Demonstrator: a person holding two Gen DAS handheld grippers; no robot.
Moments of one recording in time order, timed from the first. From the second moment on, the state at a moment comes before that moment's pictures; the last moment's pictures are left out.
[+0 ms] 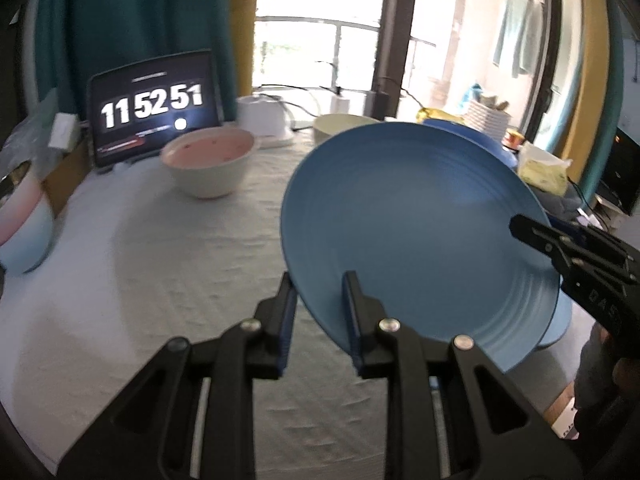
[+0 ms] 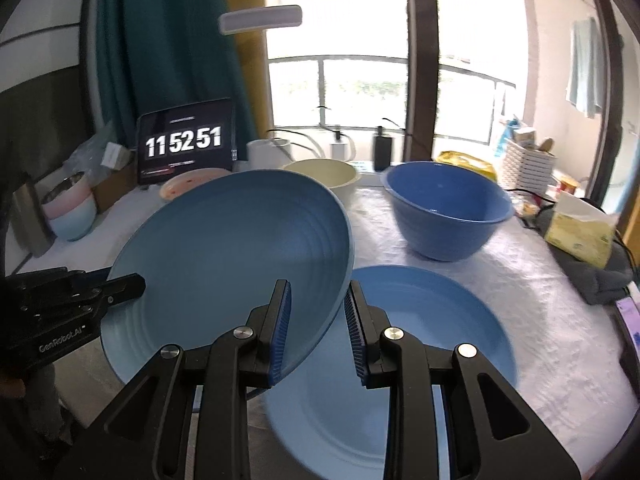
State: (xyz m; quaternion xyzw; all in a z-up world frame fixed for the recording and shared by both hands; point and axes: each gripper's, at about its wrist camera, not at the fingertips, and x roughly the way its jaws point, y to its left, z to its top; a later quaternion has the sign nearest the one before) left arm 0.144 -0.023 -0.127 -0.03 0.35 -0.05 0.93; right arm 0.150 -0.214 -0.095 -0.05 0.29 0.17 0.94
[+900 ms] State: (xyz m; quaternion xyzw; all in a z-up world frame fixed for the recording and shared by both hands) left arm 0.174 -0.129 -0.146 0.02 0.39 -0.14 0.91; right arm 0.160 -0.325 -0.123 -0.02 0.33 0.07 0.94
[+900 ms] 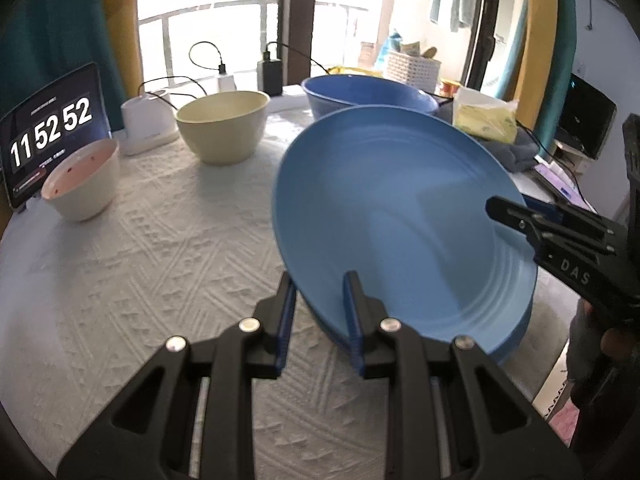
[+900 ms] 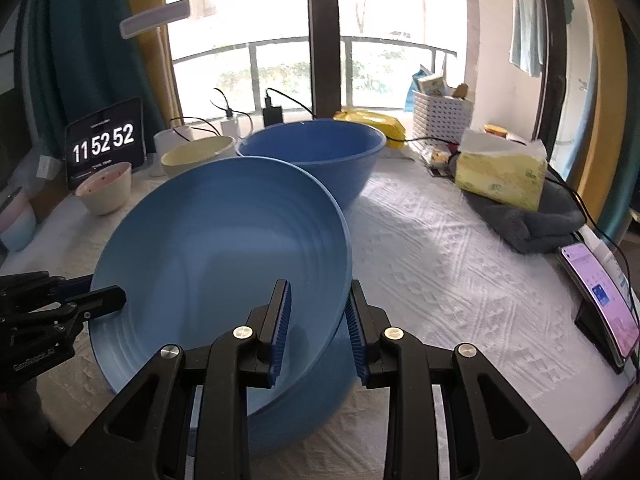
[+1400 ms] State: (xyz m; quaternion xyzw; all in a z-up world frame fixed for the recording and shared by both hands) left arm 0.187 -0.133 -0.149 0.03 0.41 -0.13 0.90; right arm 0.169 -0.336 -0.127 -0.01 0.35 0.08 0.93
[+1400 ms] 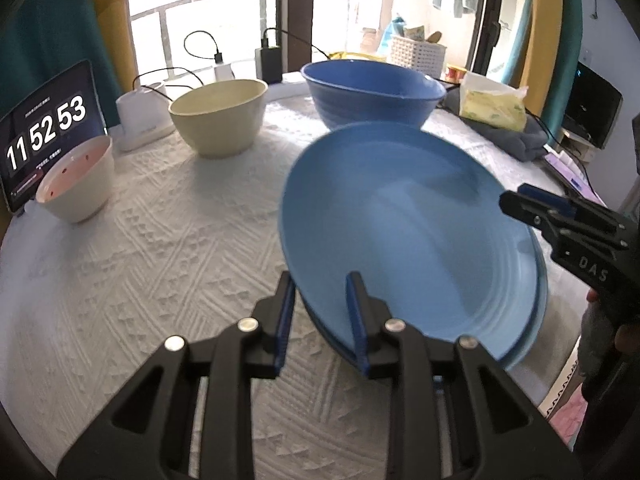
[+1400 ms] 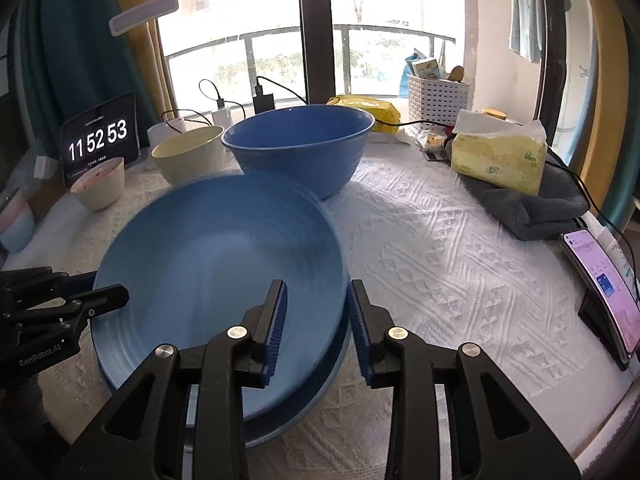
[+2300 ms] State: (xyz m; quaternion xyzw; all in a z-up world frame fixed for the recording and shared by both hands) left arm 0.248 -0.139 -0.108 -0.01 0.38 -0.12 0.92; right arm 0.235 -0.372 -0.104 -0.01 0.35 0.09 0.93
